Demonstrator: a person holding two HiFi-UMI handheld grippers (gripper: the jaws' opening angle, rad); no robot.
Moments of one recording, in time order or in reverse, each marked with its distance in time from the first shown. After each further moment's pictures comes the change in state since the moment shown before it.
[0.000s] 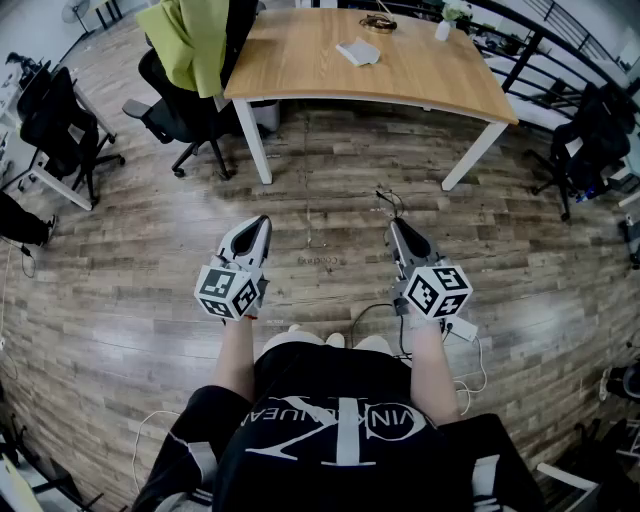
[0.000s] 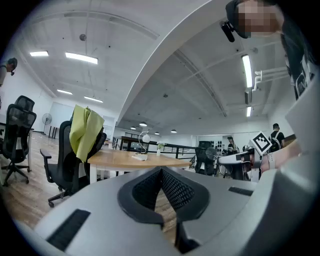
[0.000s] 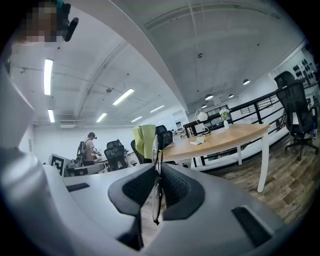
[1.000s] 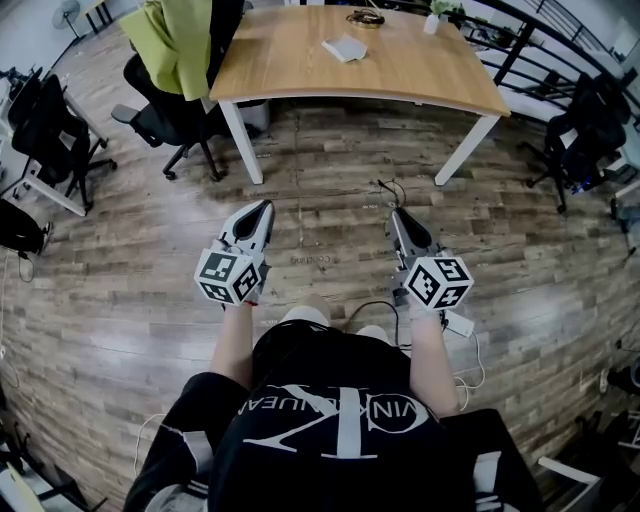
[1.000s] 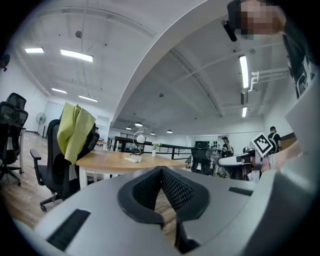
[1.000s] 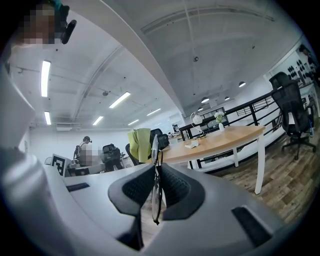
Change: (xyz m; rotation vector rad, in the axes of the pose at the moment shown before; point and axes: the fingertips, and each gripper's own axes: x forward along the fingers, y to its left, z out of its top) left arm 0.051 -0.023 0.007 0.009 -0.008 -0.052; right arm -0.004 -0.040 0.015 0.016 -0.041 -0.031
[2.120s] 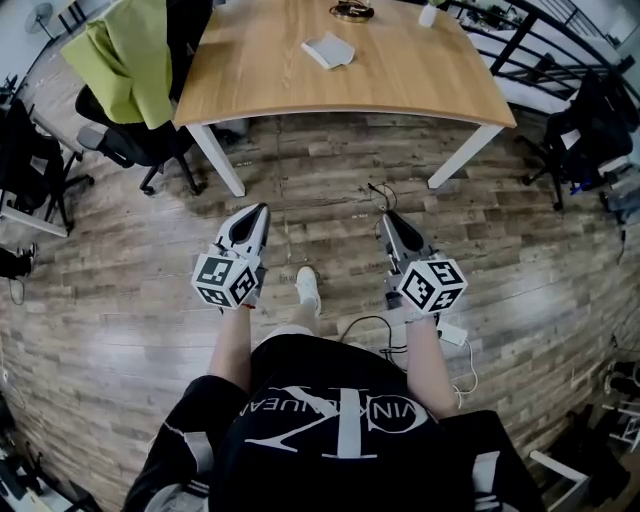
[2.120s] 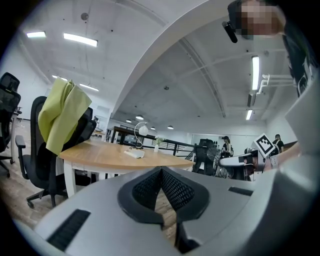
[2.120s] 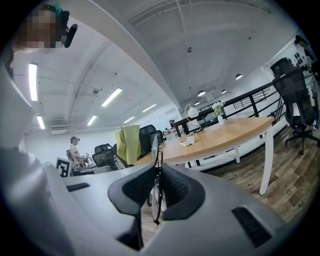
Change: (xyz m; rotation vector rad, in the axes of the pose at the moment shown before) left arm 0.163 0.078 -0.026 -0.074 0.066 -0.025; right arm 0.136 -0.091 0.017 0.058 0.052 -0.021
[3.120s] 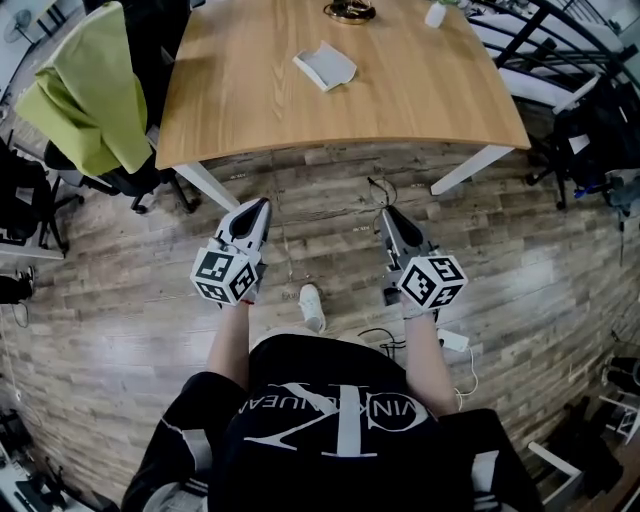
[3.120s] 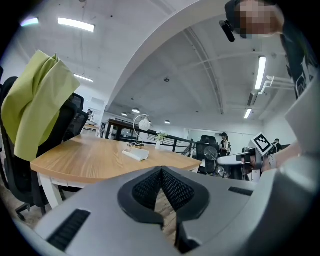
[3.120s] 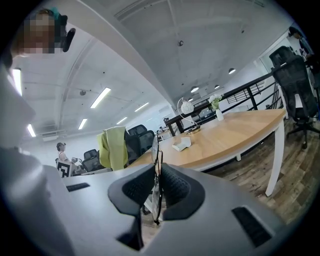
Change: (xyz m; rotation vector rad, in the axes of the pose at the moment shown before) left arm 0.153 0.094 0.025 -0.016 0.074 -0.063; right arm 0.149 -0.068 0.048 0.077 0.027 -0.051
